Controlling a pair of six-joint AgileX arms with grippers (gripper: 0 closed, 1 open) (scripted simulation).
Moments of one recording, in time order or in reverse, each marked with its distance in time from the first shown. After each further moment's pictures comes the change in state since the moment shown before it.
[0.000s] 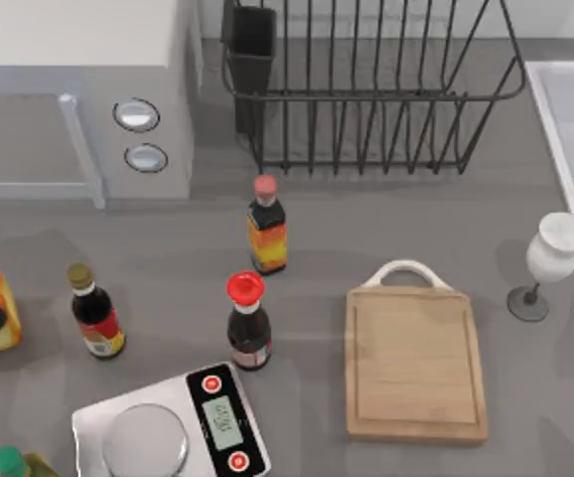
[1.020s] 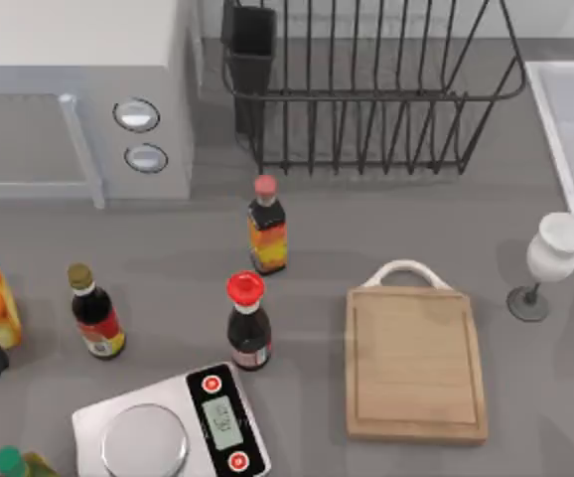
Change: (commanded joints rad) left arm -0.032 -1.072 -0.717 0.628 0.001 -0.752; right arm 0.000 0.000 0.000 0.000 0.000 0.000
